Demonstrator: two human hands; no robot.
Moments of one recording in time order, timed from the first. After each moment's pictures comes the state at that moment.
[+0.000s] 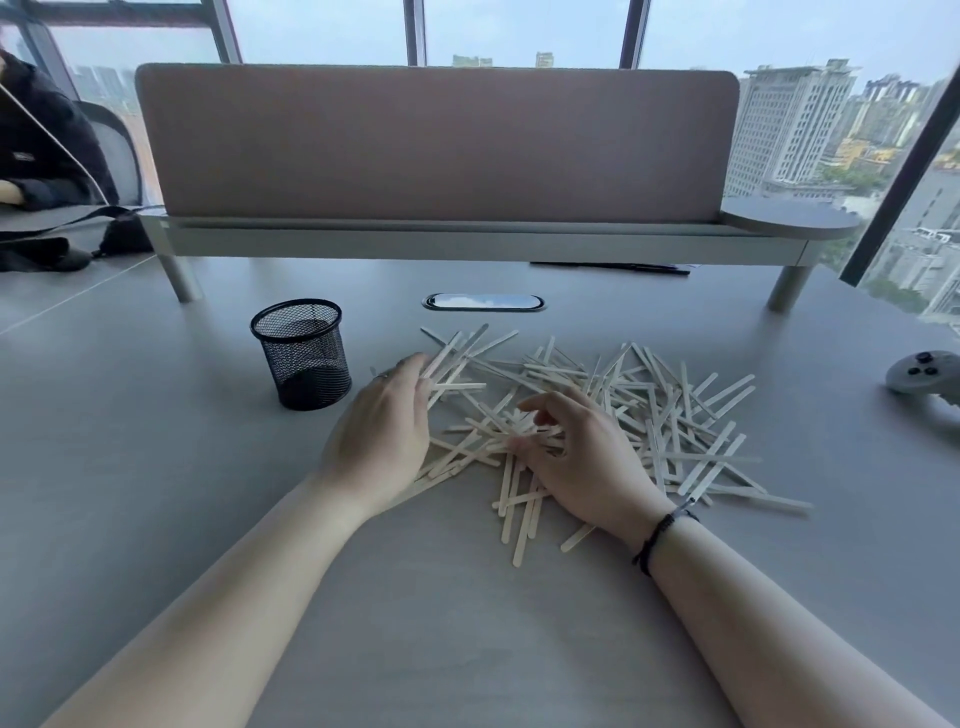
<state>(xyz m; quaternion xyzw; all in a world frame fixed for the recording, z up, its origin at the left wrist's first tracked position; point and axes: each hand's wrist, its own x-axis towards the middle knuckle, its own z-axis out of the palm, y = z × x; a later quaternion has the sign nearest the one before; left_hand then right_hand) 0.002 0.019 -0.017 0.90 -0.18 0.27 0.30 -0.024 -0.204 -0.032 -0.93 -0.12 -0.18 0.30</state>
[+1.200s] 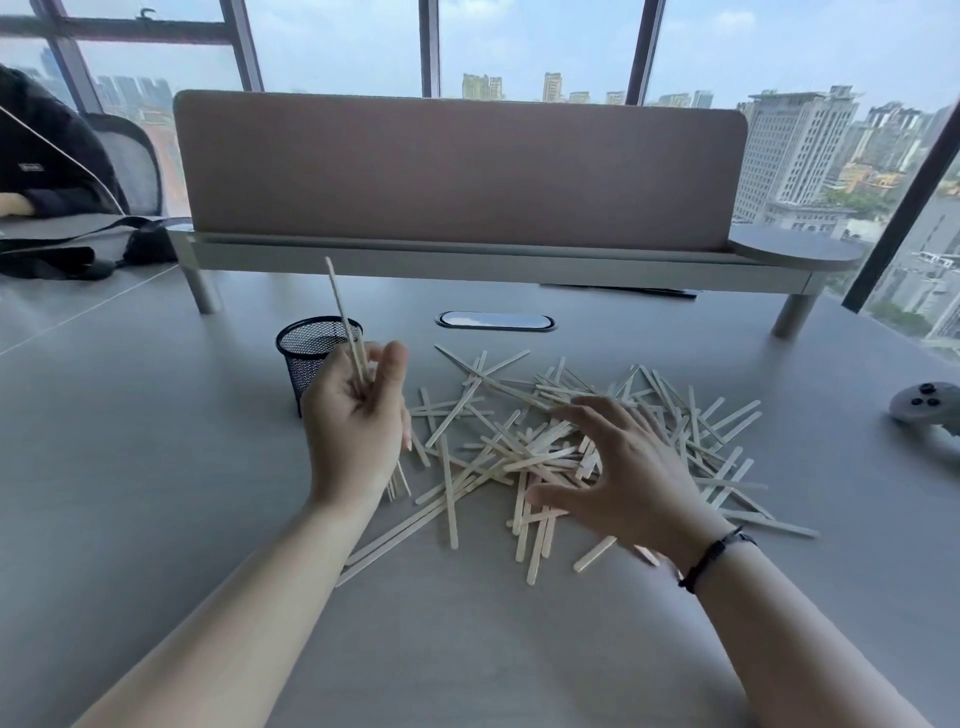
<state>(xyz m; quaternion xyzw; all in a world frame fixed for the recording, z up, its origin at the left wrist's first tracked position) -0.008 0.024 0.007 0.65 -0.11 0.35 0.67 -0.041 -0.223 -0.005 -0.97 -0.11 -0.14 0.17</state>
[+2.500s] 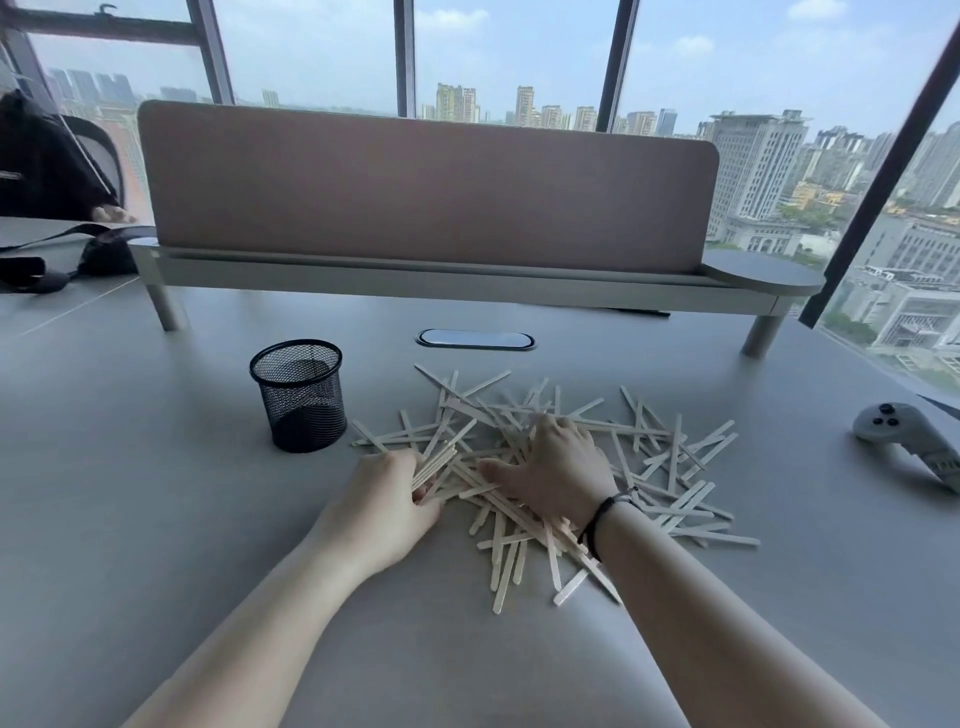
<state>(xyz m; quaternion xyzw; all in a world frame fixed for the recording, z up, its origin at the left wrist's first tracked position) -0.014 0.024 -0.008 0.95 -0.10 0.06 0.30 0.013 -0.178 -0.004 -0.98 0.06 -0.01 0.19</state>
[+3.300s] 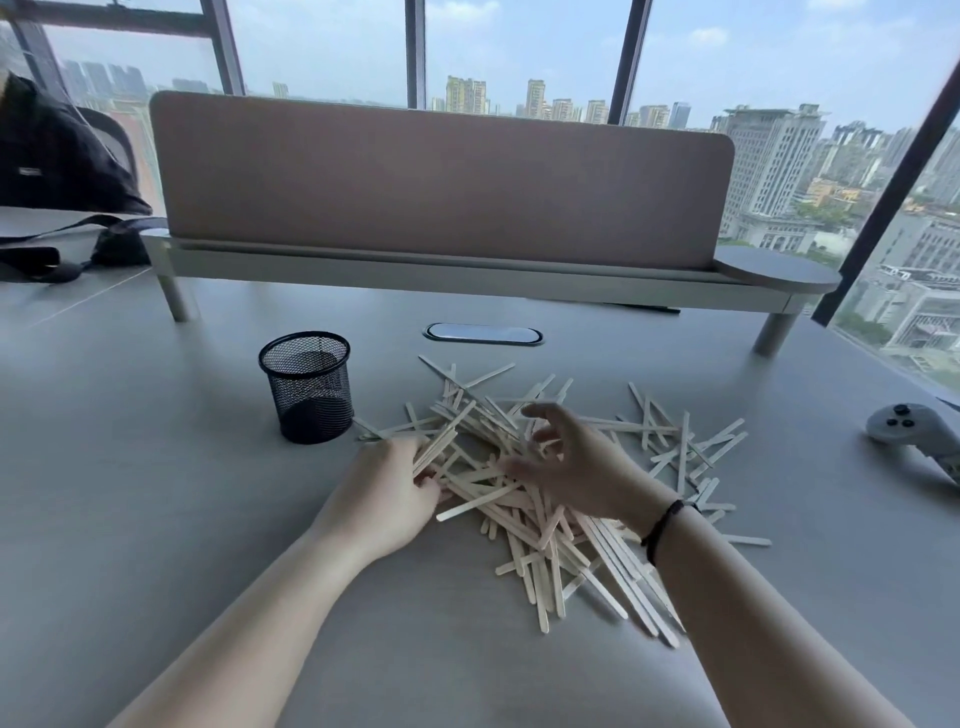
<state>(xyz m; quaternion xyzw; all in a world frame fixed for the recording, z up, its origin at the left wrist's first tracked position) -0.005 0.028 -0.015 0.93 -0.10 0.08 0.35 -0.001 -0.201 0.011 -0.94 -0.05 0.04 0.34</state>
